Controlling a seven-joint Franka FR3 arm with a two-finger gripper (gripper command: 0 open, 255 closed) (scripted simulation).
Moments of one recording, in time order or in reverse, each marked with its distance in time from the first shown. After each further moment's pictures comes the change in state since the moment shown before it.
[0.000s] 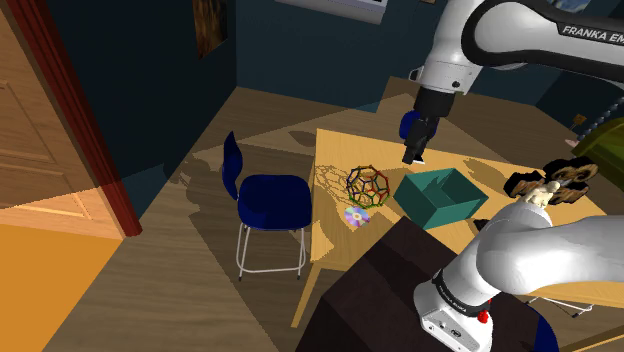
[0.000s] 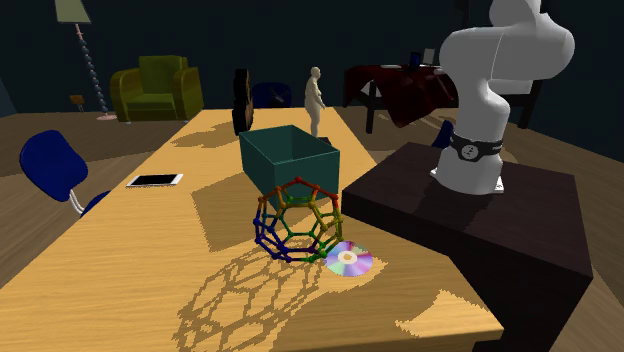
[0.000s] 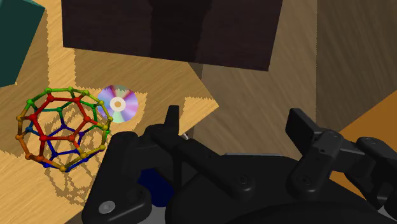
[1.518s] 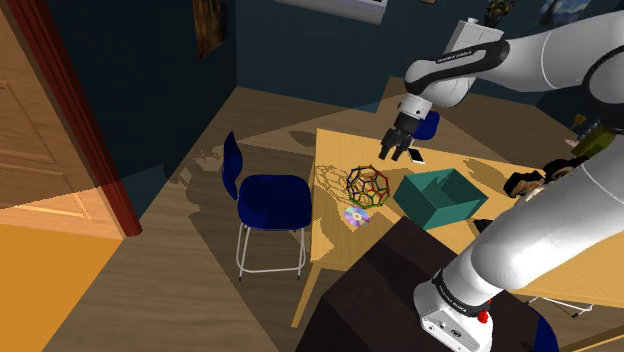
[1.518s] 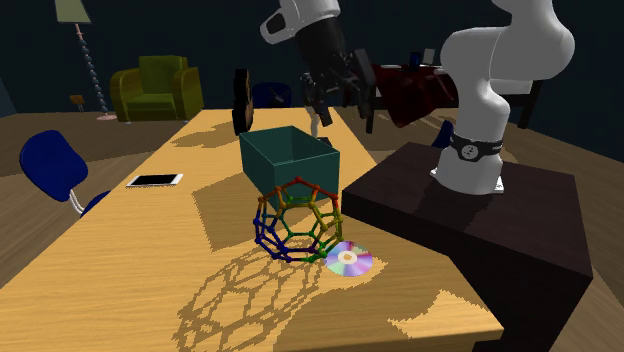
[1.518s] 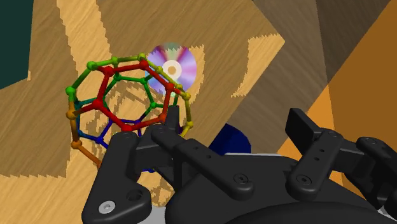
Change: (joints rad) arm -0.121 0.624 -0.381 0.116 0.118 0.431 -0.357
